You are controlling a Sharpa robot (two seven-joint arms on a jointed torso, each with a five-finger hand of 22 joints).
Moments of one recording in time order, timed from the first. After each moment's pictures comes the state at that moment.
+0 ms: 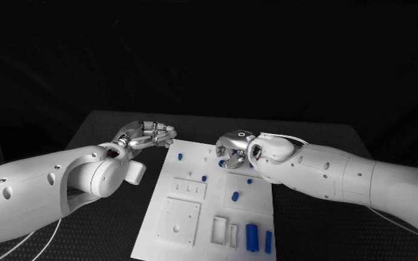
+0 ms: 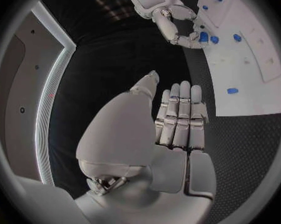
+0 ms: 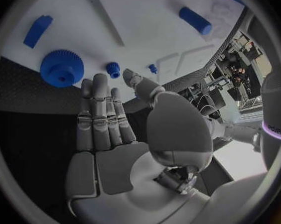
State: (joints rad) left arm 1.35 -0.88 -0.23 1.52 -0.05 -0.35 0.25; left_hand 1.51 -0.11 0.17 0.14 0.18 0.80 0.17 0.39 0.39 1.11 0.14 0.15 0.09 0.91 0.11 0.49 0.49 0.05 0.80 0.01 0.34 1.31; right arm 1.21 -0.53 -0.15 1.17 -1.62 -0.24 -0.02; right_hand 1.18 -0.22 0.66 -0.29 0.08 0.91 0.16 0.38 0.35 1.14 0.12 0.10 0.07 1.27 0.01 0.62 0.74 0.25 1.06 0.11 0.40 1.31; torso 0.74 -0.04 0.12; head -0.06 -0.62
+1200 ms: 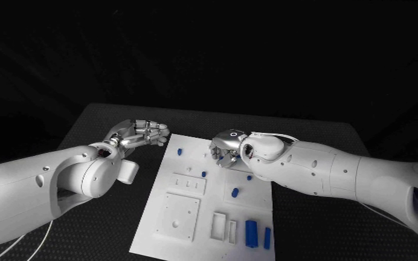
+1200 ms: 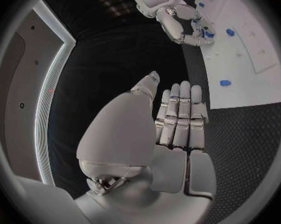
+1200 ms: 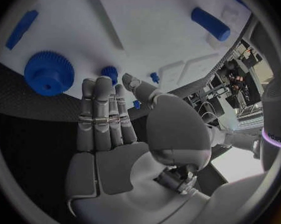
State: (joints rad) left arm 1.35 -0.87 -0.23 1.52 -0.05 -0.34 0.25; left_hand 1.51 -0.11 0.17 0.14 0.18 0.80 0.17 0.39 0.39 1.11 0.14 0.14 0.09 0.91 0.11 0.48 0.49 0.05 0.80 0.01 0.34 1.31; right arm 1.20 -0.51 -0.15 1.14 -1.68 -0.23 -0.03; right_hand 1.15 -0.17 0.71 -0.27 0.06 1.01 0.12 0.40 0.36 1.25 0.07 0.14 0.09 1.33 -0.03 0.70 0.82 0.25 1.13 0.06 0.52 1.31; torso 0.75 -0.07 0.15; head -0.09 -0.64
